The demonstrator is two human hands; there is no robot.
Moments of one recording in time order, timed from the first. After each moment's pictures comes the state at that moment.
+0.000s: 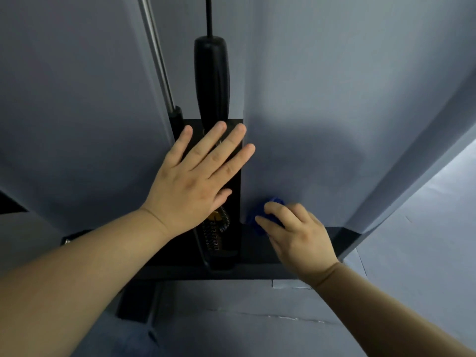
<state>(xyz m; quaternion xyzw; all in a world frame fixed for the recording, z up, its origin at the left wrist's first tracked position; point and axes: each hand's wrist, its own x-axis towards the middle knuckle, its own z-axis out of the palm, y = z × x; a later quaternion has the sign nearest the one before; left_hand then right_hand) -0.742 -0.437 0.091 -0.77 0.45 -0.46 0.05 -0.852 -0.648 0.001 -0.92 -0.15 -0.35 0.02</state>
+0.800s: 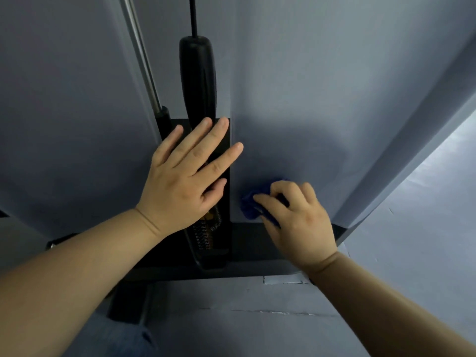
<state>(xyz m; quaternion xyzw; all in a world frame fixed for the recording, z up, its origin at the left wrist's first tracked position) -0.741 -0.446 0.093 -0.75 0.47 -0.47 -0.09 -0.855 -0.649 0.034 -0.91 -0.09 -0.39 0.04</state>
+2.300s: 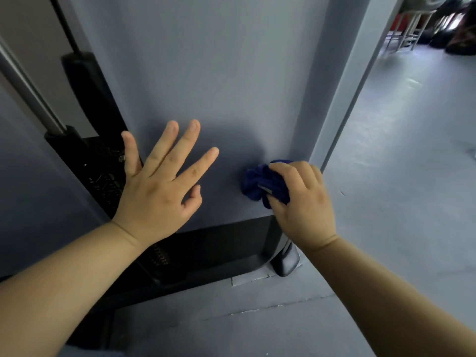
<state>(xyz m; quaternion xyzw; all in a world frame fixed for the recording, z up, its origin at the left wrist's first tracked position) -0.765 -0.518 0.098 -0.74 0.47 -0.47 -0.06 -0.901 -0.728 0.059 -0.89 0.07 -0.44 0.11</state>
